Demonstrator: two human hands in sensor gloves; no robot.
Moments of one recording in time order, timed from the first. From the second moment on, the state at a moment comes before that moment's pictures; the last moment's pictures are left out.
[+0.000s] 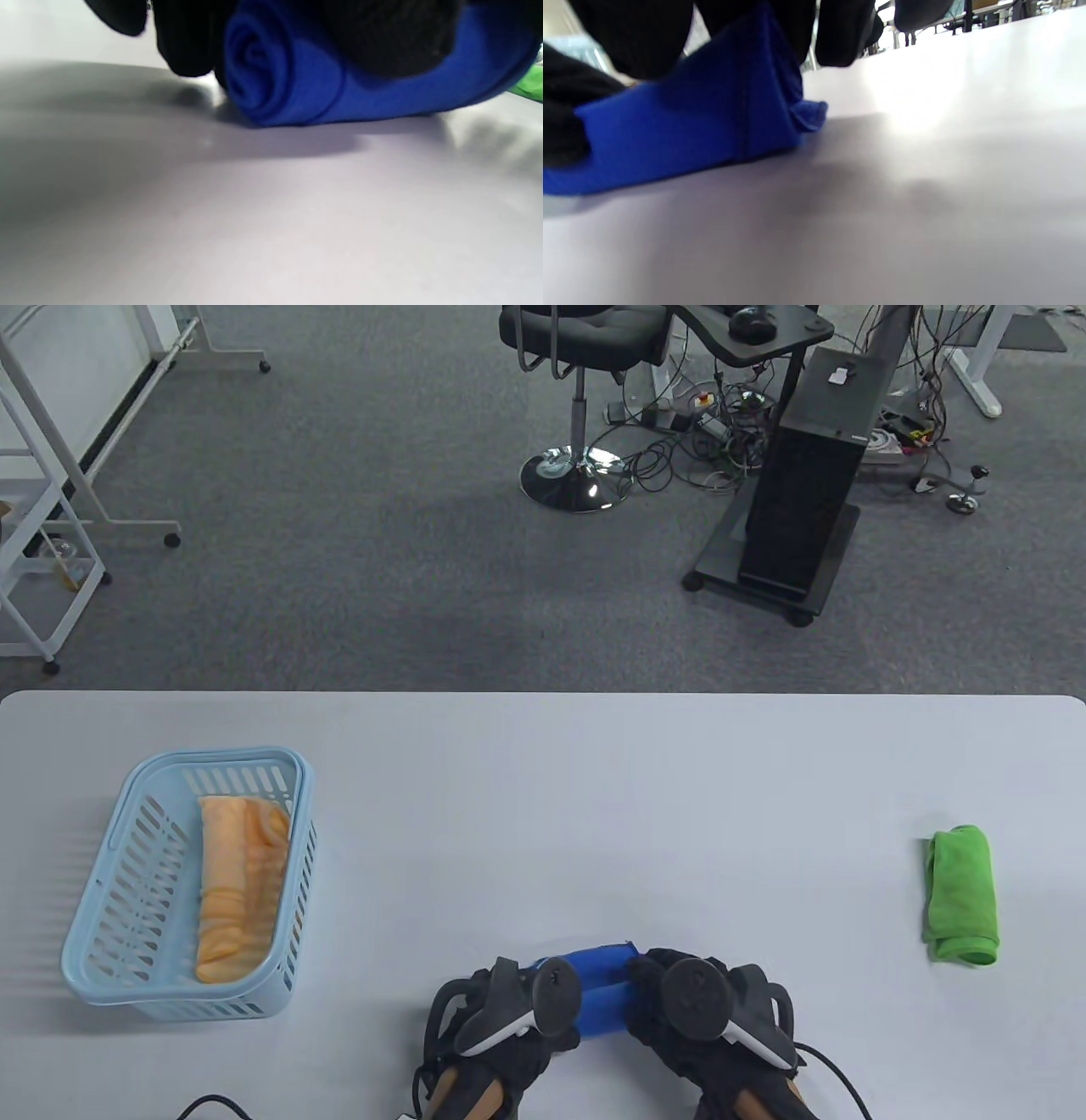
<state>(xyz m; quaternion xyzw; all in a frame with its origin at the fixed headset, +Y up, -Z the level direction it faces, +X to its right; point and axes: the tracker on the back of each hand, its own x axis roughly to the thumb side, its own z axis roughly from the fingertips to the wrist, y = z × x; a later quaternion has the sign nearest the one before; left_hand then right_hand) -0.056 -0.773 -0.258 -0.18 -0.15 0.06 0.97 0.147 -0.760 -0.253 0.13 0.10 0.98 0.12</state>
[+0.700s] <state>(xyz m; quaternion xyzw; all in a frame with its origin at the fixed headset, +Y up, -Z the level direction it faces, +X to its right) -0.039 -0.772 -0.253 -0.10 -0.18 -0.02 0.98 0.149 -0.771 -0.258 0.11 0.14 0.98 0.09</state>
